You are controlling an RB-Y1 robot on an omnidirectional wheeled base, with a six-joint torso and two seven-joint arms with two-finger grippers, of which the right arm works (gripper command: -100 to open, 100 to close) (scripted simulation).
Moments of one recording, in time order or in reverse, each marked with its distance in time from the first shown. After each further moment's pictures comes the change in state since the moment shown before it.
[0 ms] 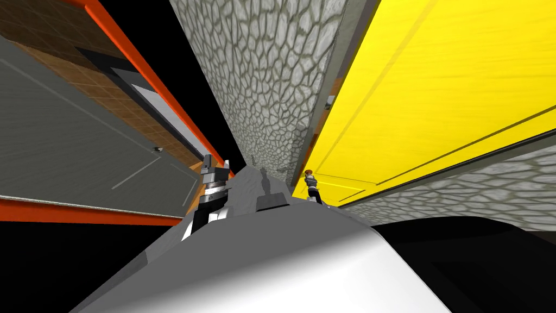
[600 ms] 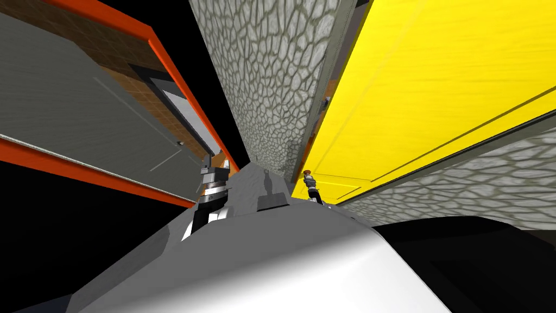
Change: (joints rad) arm 0.019 -0.032 0.068 -0.010 0.034 -0.006 -0.075
